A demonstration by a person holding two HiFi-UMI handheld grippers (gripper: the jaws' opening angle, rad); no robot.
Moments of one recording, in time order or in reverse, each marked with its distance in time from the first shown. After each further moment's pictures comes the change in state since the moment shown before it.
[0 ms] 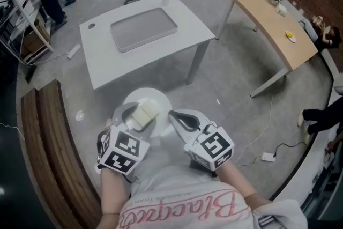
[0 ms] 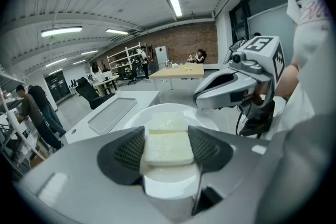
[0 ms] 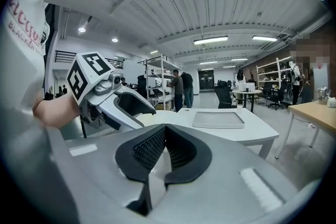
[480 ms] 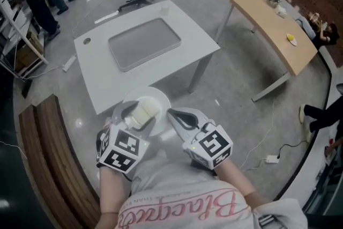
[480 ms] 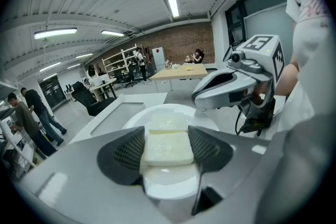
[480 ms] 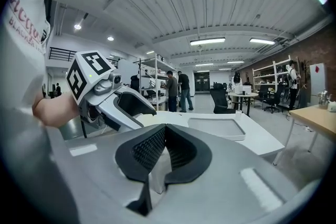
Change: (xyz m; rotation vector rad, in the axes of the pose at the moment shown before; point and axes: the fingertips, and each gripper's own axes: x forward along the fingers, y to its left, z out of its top) left arm 0.042 0.091 0.020 0.053 -0.016 -0.035; right arm 0.078 -0.054 0.035 -0.015 -0.020 -0.056
